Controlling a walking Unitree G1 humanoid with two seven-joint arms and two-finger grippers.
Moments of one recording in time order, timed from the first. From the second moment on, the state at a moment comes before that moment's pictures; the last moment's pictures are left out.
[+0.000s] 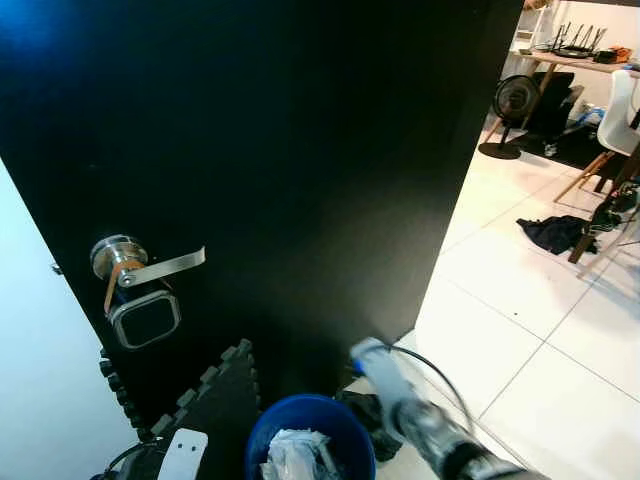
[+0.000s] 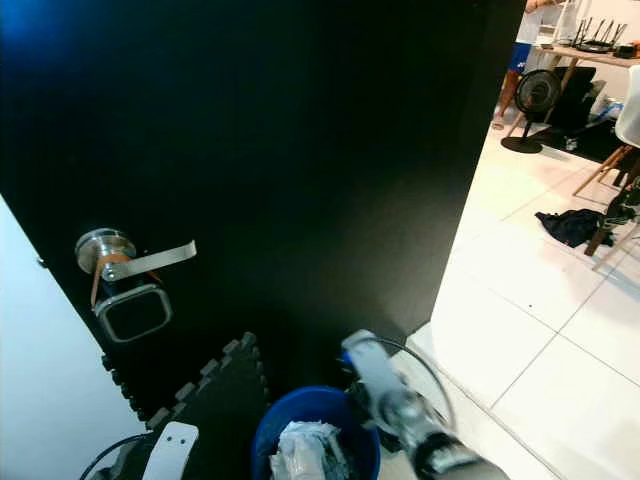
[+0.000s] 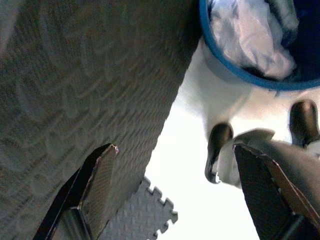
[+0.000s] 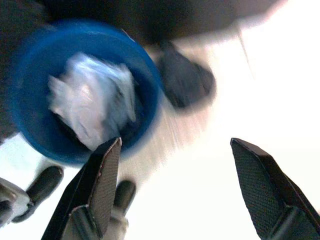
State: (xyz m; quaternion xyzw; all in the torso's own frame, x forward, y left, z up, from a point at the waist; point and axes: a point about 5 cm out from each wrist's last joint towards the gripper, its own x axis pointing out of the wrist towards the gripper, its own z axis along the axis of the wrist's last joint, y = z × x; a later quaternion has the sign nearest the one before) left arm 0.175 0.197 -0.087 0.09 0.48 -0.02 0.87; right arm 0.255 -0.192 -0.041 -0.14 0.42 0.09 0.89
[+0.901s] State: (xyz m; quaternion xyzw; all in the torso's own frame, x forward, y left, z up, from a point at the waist) left arm 0.161 0.185 -0.095 0.10 0.52 -0.06 0.84; right arm 0.147 -0.242 -0.090 -0.15 0.55 -0.01 0.83
